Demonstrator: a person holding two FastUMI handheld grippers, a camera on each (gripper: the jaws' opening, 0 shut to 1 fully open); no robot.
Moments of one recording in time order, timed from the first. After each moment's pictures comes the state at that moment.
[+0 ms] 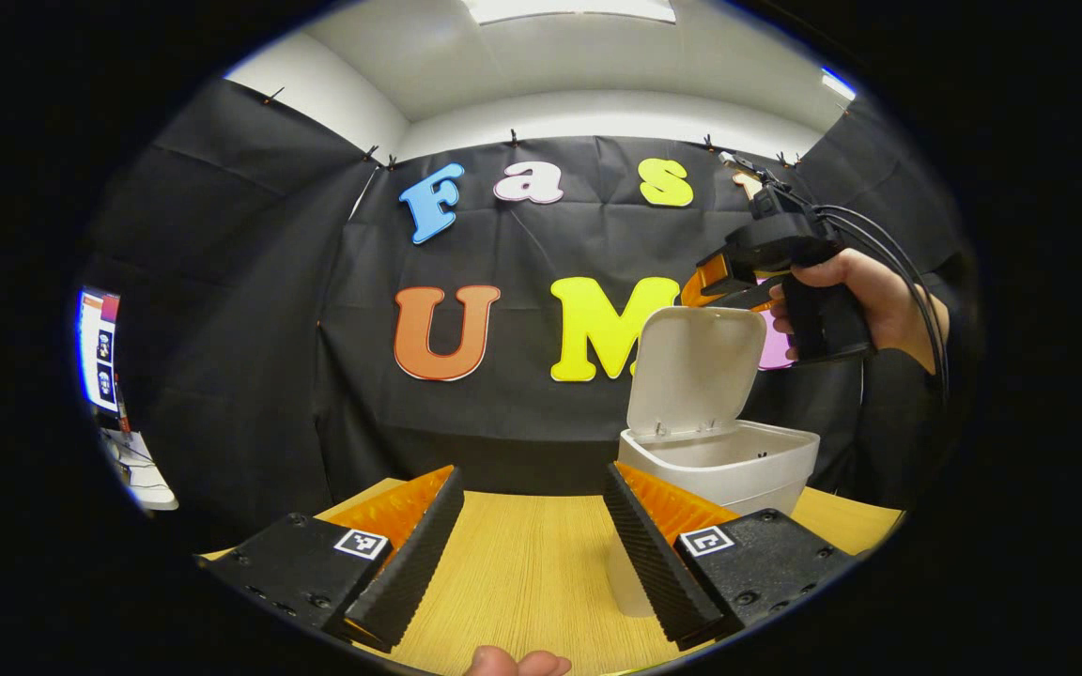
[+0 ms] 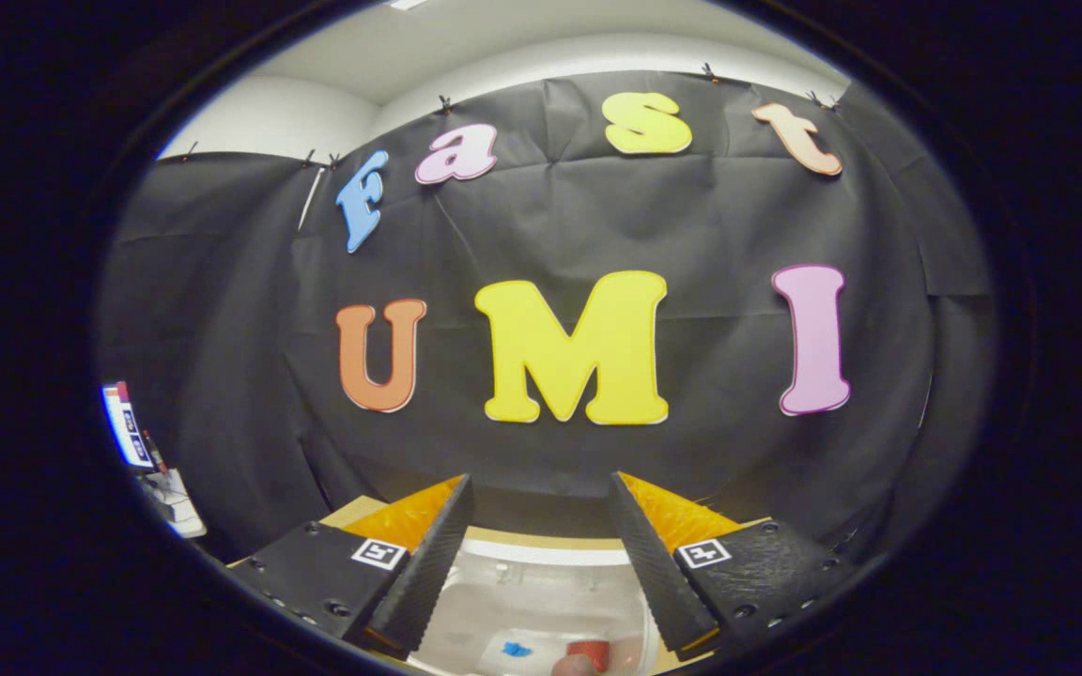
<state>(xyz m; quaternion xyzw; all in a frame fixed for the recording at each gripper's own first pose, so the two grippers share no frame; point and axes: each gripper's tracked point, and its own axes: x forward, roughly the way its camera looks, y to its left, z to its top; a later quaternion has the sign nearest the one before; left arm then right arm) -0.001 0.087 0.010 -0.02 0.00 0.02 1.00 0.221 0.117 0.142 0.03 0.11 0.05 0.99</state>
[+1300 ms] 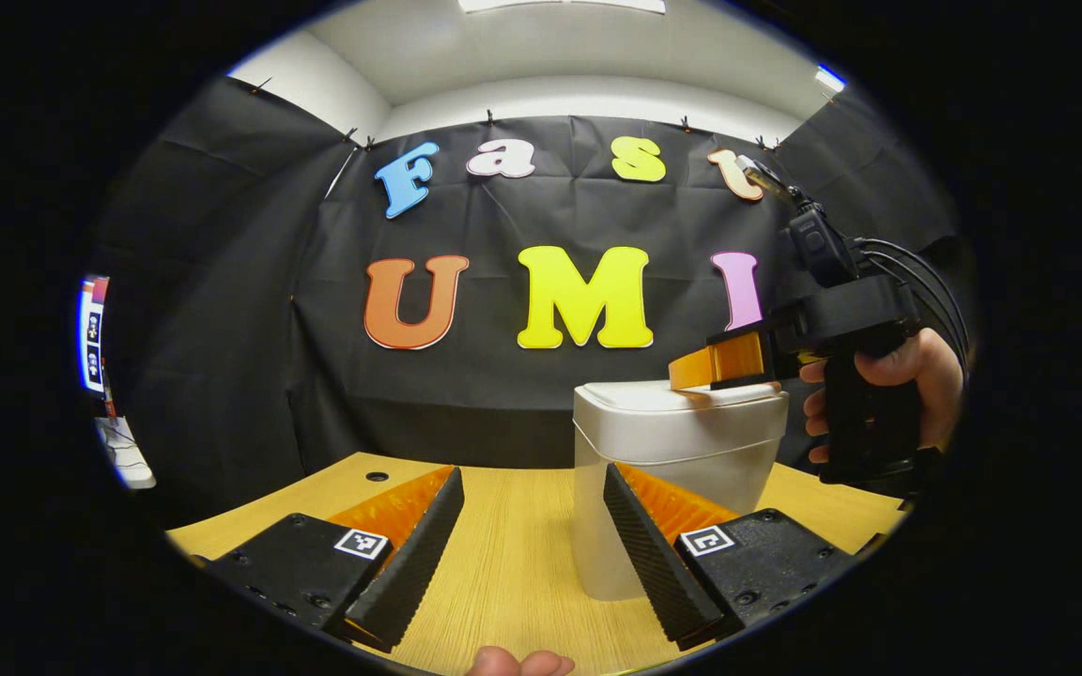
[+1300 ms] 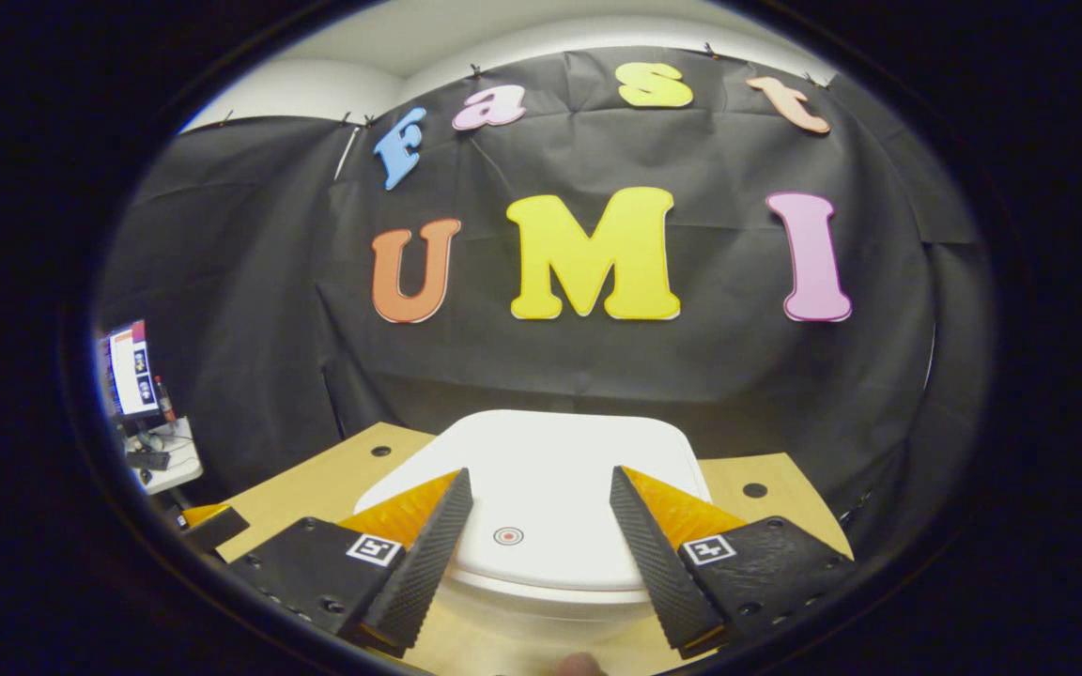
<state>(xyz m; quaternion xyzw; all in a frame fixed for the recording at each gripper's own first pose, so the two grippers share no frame) -0.005 0.039 -0.038 -0.03 0.03 -0.02 1.00 0.138 0.120 -0.008 0.01 0.15 0.08 0.99</state>
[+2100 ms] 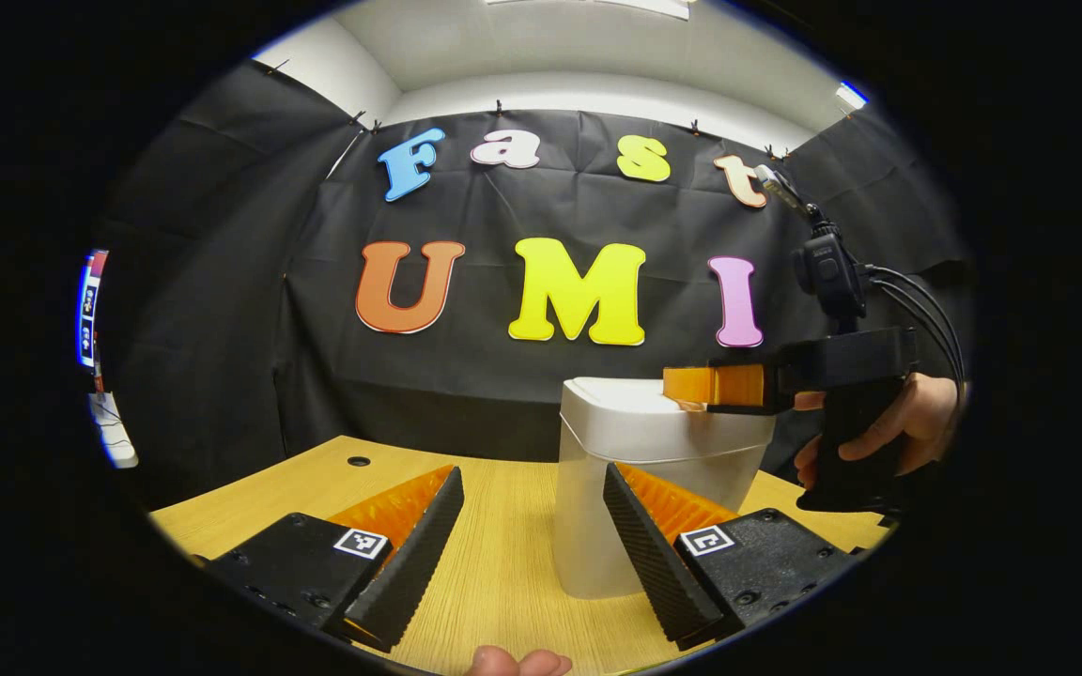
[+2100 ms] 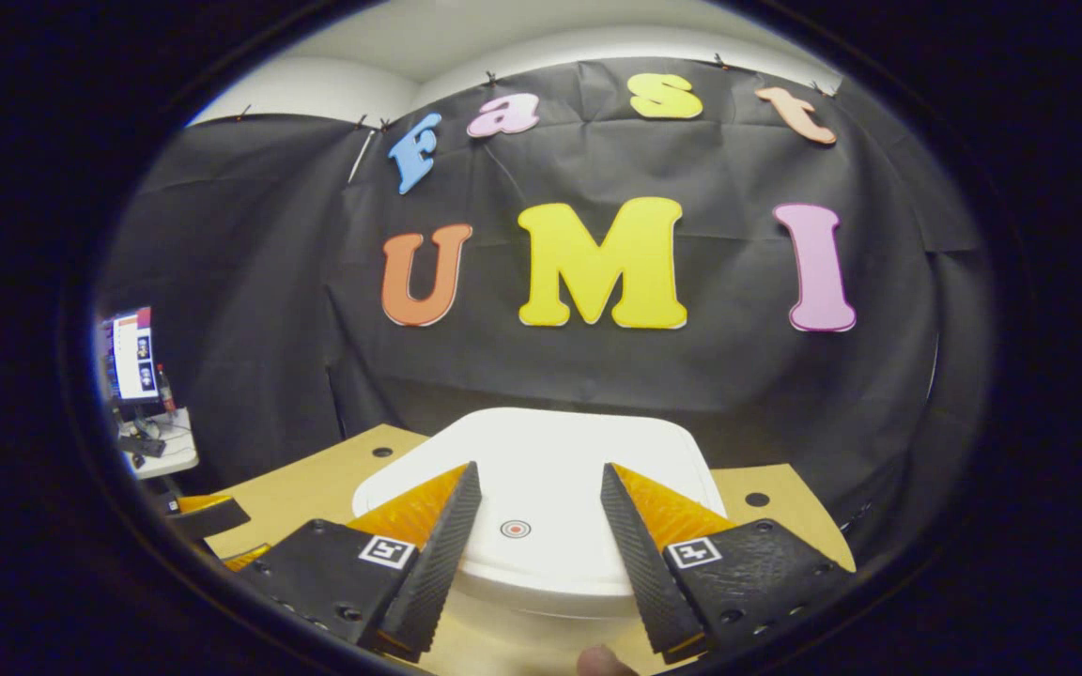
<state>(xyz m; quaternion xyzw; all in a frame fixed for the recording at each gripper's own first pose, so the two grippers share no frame) -0.007 0.035 -0.039 -0.05 0.04 -0.02 1.00 0.138 0.120 -0.018 0.00 0.12 0.08 0.99</state>
